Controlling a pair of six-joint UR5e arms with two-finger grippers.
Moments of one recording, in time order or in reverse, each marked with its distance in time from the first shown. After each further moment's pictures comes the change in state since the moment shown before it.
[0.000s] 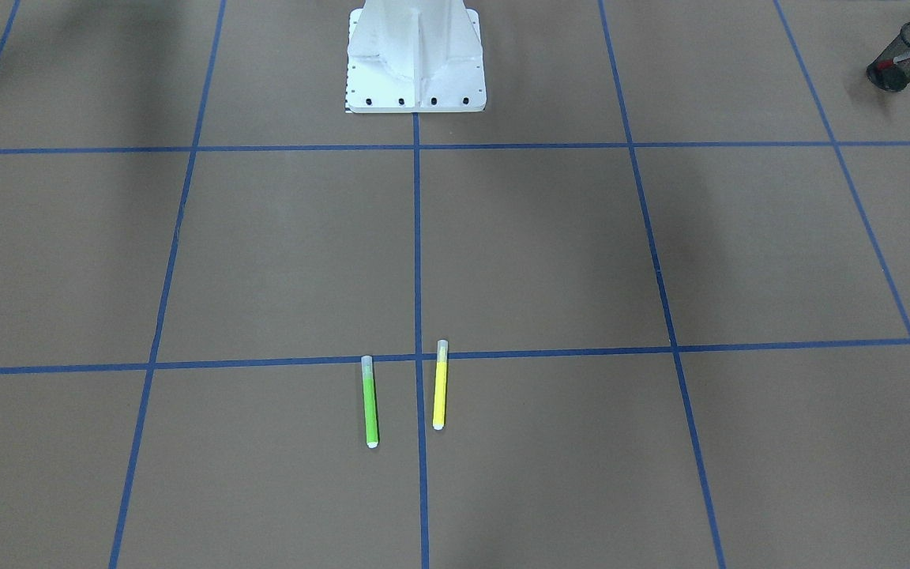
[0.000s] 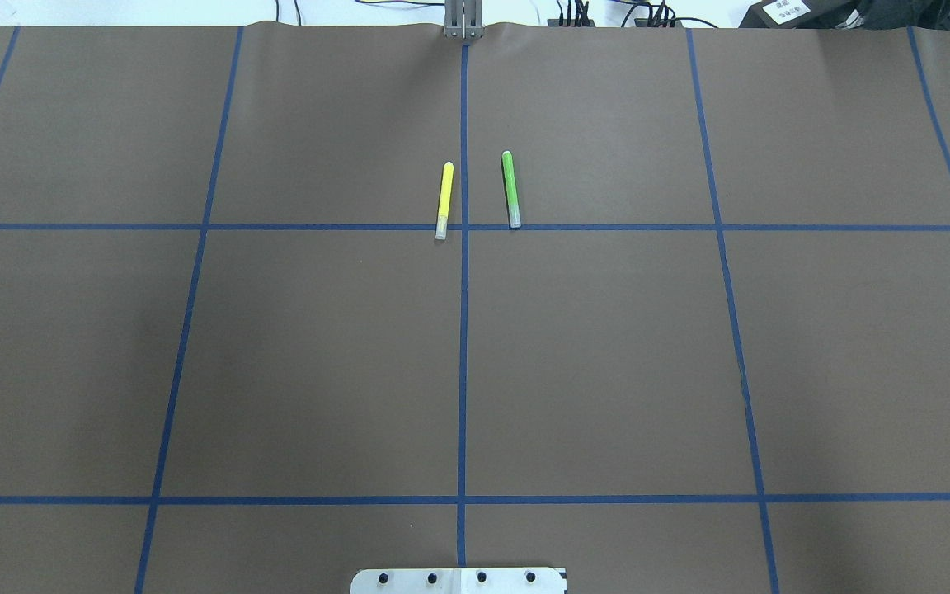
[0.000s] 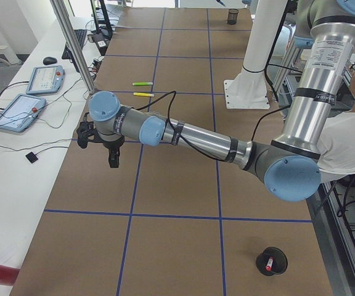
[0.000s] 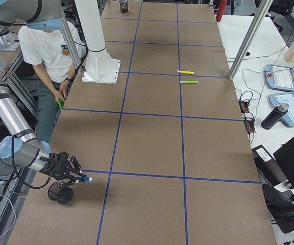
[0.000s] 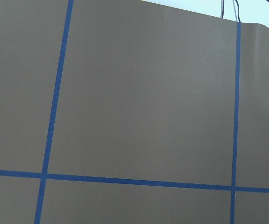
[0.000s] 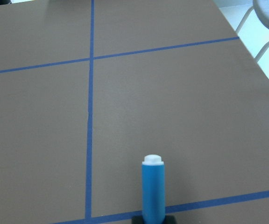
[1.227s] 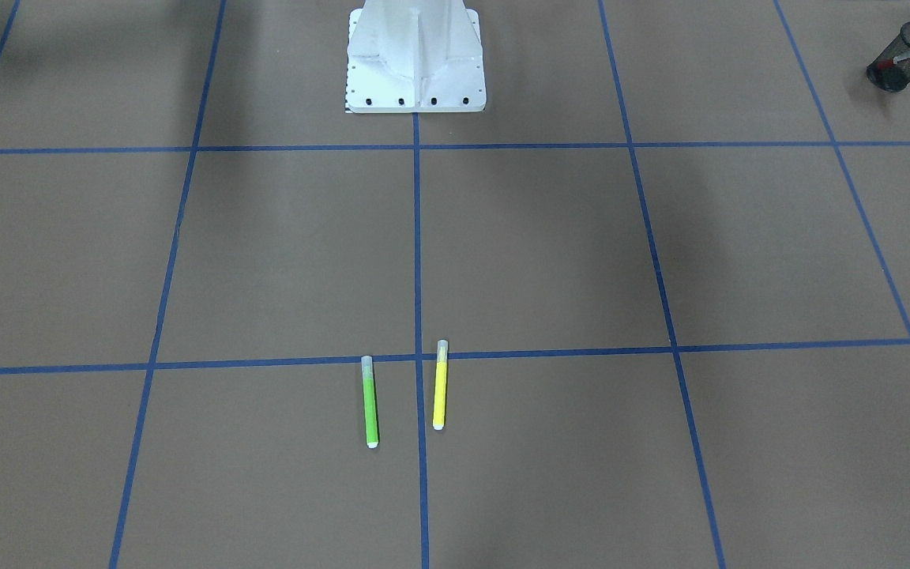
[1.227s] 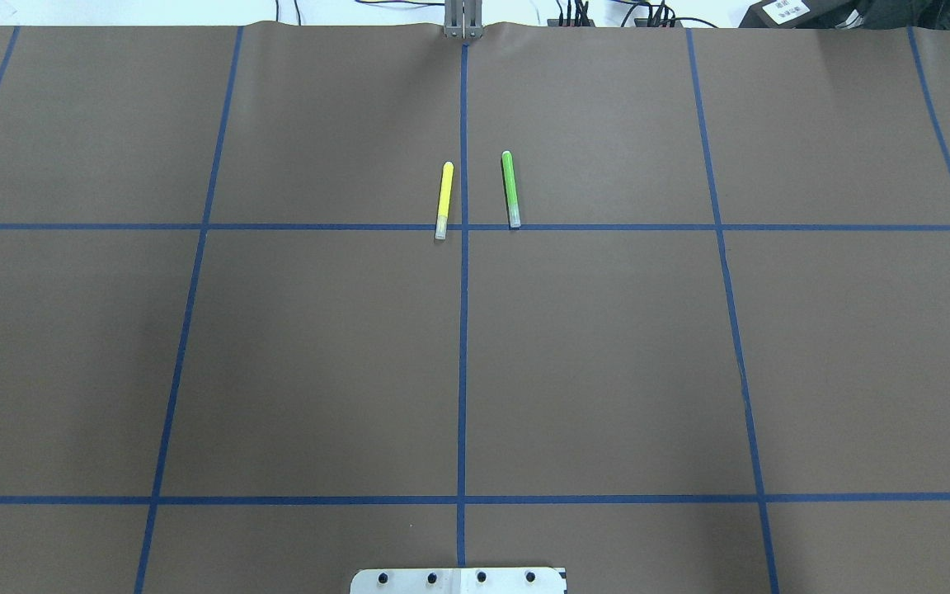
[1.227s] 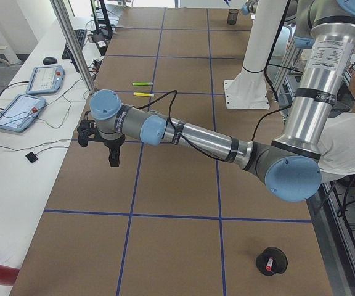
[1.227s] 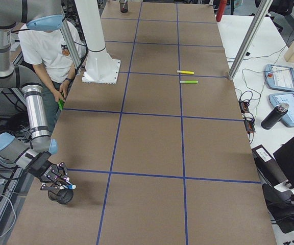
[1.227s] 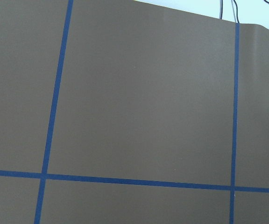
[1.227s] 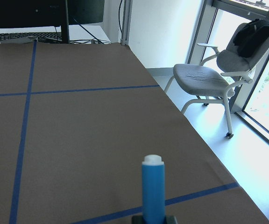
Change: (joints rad) left arm -0.001 0.005 -0.017 0.001 0.002 -0.004; right arm 0.483 -0.030 -0.054 -0.001 0.003 -0.344
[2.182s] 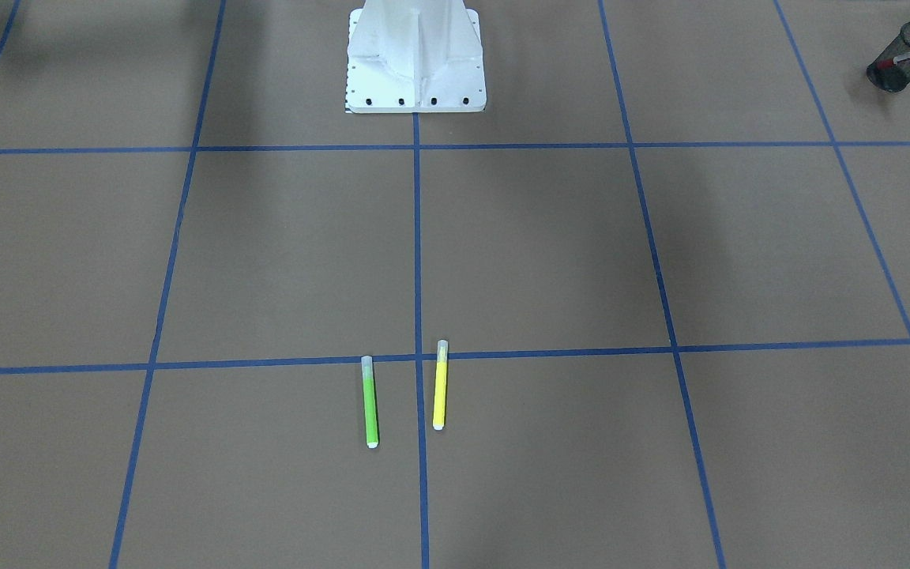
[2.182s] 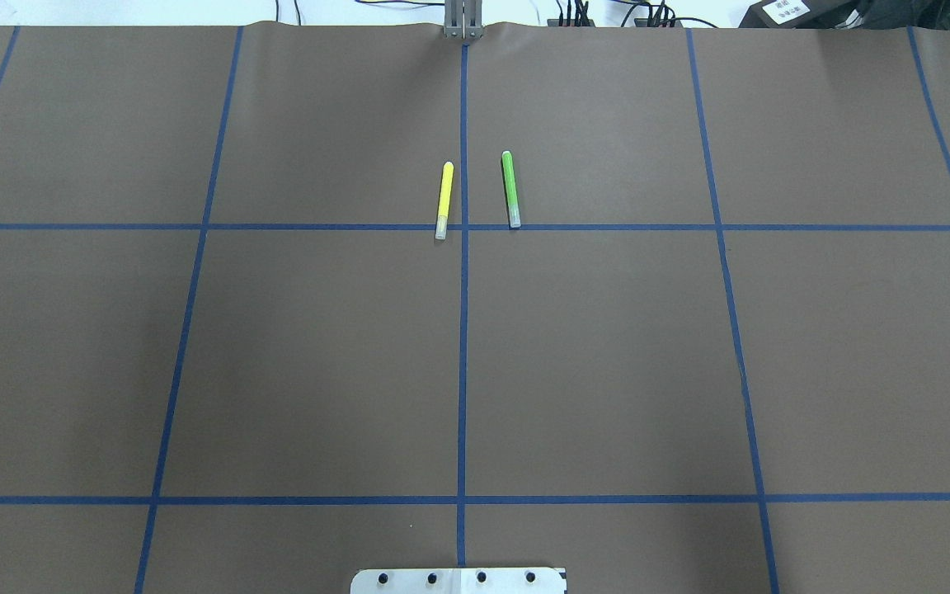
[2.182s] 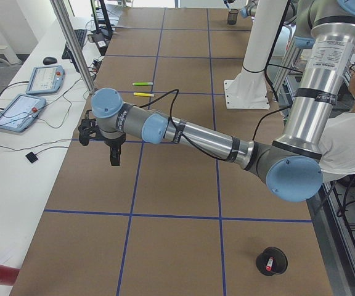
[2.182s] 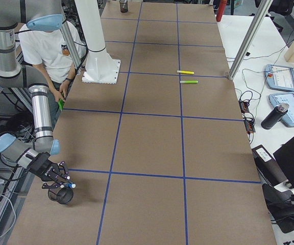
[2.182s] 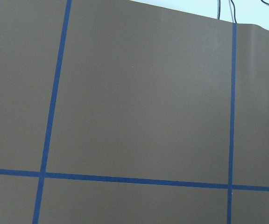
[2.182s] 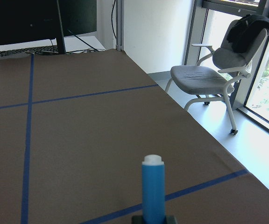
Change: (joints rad) left arm 0.000 0.002 -0.010 0.007 0.001 -0.001; right arm 0.104 -0.002 -0.048 0.004 0.072 -0.006
